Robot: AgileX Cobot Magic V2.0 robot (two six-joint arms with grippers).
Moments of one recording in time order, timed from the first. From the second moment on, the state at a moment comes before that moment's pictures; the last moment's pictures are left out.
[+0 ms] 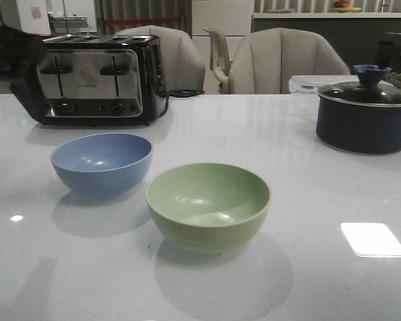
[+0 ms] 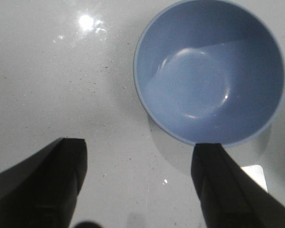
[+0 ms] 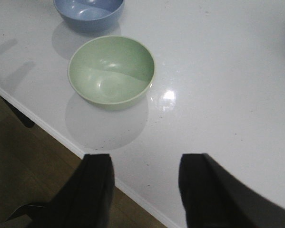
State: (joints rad) left arm -0.24 1.60 -1.16 -0.07 0.70 0.03; right arm 0.44 0.61 -0.63 0.17 0.73 -0.17
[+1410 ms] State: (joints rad) left arm -0.28 1.74 -1.48 -0.32 0.91 0.24; right arm 0.44 0.61 -0.63 0.17 0.73 -0.18
